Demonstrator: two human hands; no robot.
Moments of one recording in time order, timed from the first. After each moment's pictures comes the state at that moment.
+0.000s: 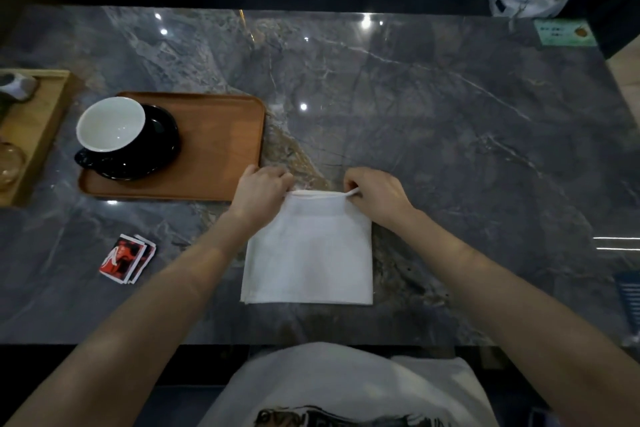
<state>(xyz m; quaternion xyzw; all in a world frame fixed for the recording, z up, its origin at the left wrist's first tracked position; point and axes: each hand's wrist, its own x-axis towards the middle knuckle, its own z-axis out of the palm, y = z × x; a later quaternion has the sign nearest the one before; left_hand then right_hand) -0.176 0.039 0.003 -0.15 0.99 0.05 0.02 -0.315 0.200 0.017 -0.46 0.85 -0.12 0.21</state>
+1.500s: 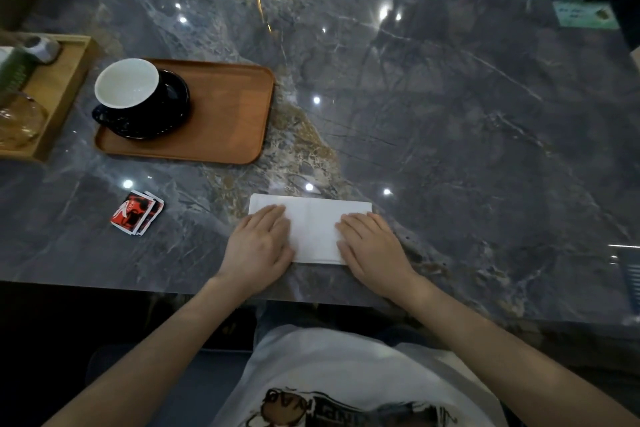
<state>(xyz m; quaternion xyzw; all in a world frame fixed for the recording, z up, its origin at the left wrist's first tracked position) -0.067 0.133 -0.009 -0.19 0.98 0.08 0.05 -0.214 0.291 -0.028 -0.58 0.81 -0.08 0.04</state>
